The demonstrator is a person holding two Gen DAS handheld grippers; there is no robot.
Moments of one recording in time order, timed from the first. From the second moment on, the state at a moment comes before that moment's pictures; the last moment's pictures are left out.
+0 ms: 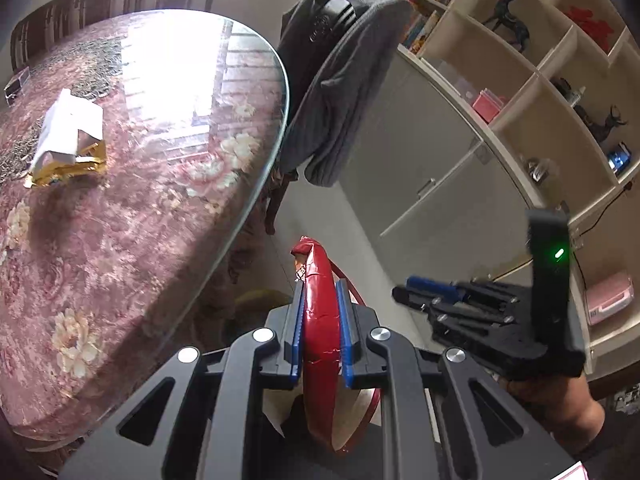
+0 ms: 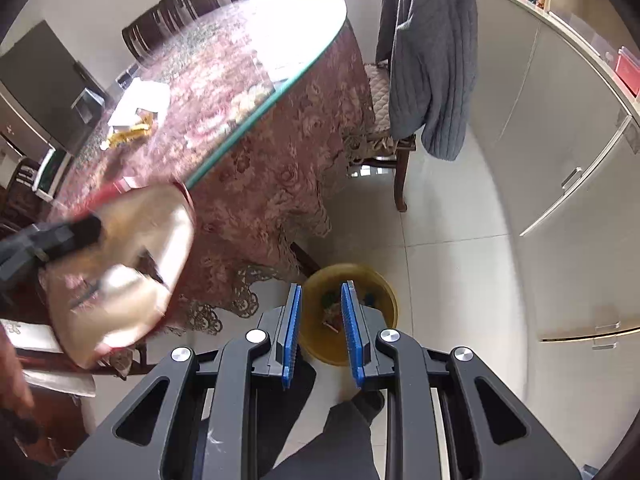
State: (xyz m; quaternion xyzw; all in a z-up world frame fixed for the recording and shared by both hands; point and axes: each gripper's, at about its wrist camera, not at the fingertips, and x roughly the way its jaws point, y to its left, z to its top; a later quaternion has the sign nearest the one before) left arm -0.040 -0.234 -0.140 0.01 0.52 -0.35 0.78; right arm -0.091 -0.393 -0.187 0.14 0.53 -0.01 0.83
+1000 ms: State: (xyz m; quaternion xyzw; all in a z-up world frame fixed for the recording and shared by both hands) left arm -0.032 -0.236 -0.144 0.00 0.52 -0.33 0.79; right arm -0.071 -0.396 -0.130 0.14 0.47 0.02 0.87
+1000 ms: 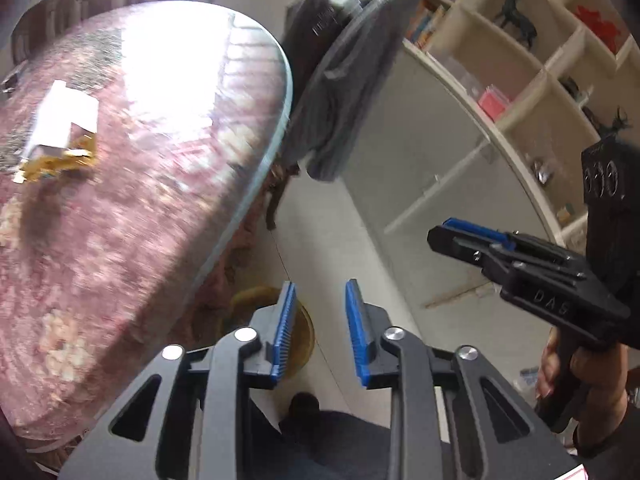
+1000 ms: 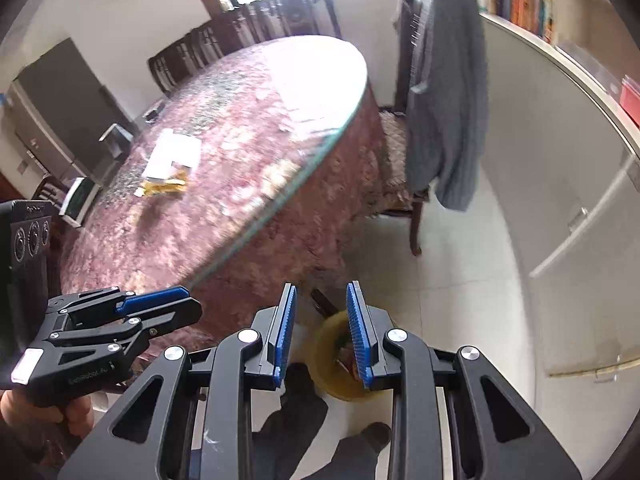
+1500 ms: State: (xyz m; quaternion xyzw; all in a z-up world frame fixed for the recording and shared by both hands) left arm 0.029 -0.112 -0.086 -0.09 0.45 -0.21 0.87; right arm 0.019 -0.296 -0.092 0.08 0.44 0.13 0.89
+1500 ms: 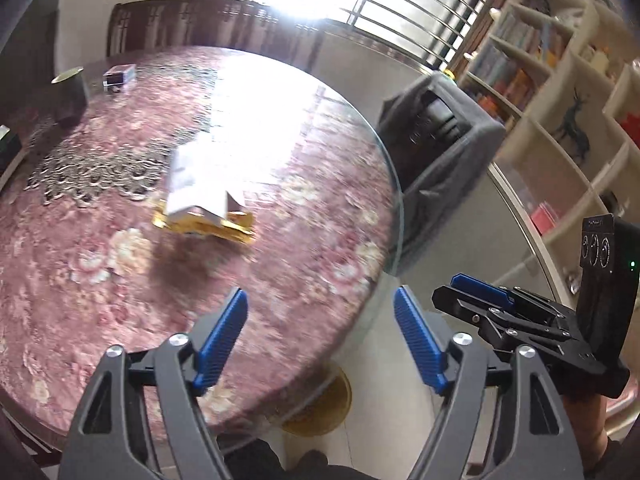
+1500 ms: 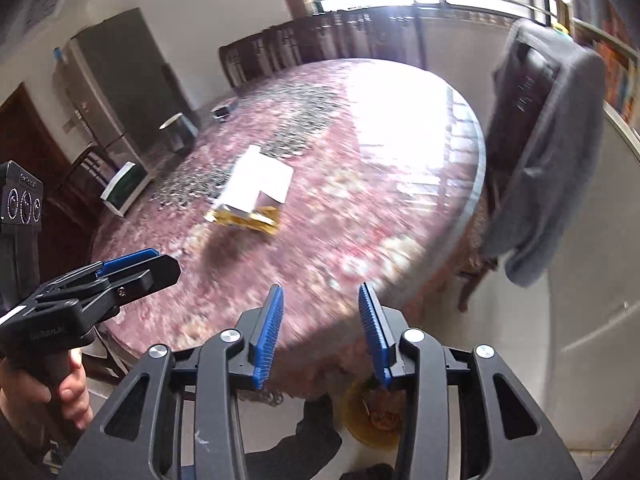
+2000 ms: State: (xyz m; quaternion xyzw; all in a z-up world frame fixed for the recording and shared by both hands) left arm 0.093 -0.006 -0.083 -0.10 0.44 -0.16 0.88; right arm 0.109 -0.177 -0.088 0.07 0.43 0.18 0.88
